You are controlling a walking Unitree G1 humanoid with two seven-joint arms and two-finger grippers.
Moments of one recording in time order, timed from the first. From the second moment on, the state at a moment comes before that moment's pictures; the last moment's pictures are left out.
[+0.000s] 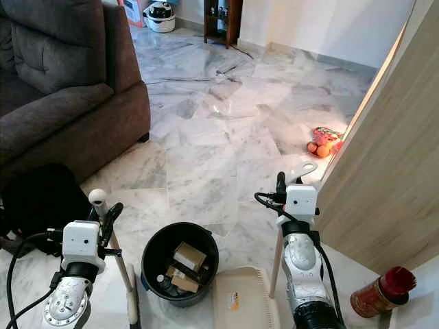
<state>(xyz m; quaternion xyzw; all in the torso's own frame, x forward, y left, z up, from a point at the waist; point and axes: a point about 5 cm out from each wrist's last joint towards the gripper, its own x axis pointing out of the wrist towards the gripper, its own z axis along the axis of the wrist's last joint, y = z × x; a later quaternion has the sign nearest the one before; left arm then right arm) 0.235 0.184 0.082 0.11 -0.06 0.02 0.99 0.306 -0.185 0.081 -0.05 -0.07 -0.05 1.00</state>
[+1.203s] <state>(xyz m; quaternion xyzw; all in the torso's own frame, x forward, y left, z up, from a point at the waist) 0.232 0.183 0.075 0.10 -0.04 0.02 0.99 0.310 -0.180 0.080 -0.07 -0.07 -0.04 0.99</state>
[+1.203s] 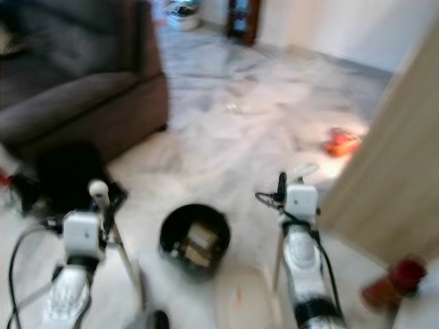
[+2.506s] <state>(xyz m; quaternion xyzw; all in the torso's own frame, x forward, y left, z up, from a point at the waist) 0.265 0.180 0.078 0.11 -0.05 0.00 0.99 0.316 -0.174 0.076 -0.04 -0.06 -0.05 1.00</state>
